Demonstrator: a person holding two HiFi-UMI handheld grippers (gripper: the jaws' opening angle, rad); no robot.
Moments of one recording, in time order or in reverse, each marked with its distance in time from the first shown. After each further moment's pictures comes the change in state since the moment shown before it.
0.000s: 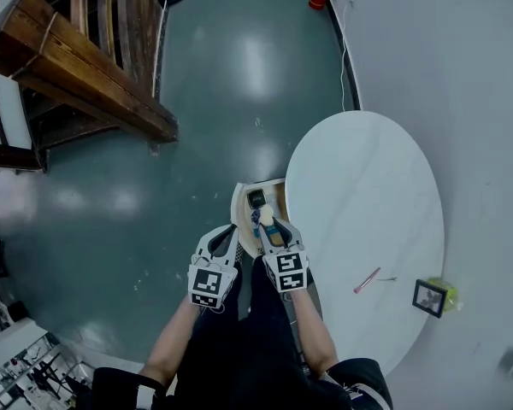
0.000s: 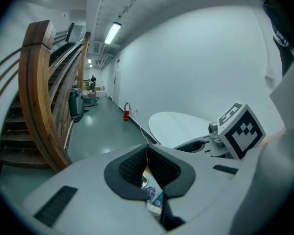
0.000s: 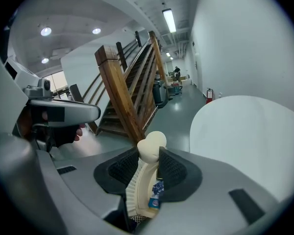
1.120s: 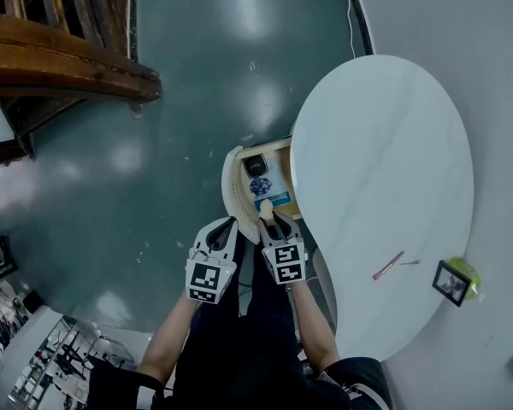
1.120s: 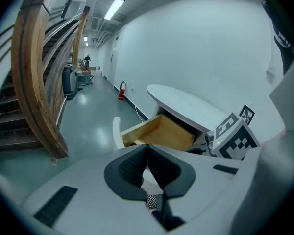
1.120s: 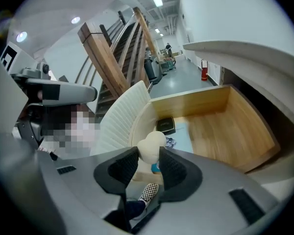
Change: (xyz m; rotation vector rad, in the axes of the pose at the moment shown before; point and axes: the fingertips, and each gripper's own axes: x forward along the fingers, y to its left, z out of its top) left arm 0.058 0.000 -0.129 -0.059 0.204 -0.087; right arm 0.064 -0.011 -0.161 0.140 0.233 0.001
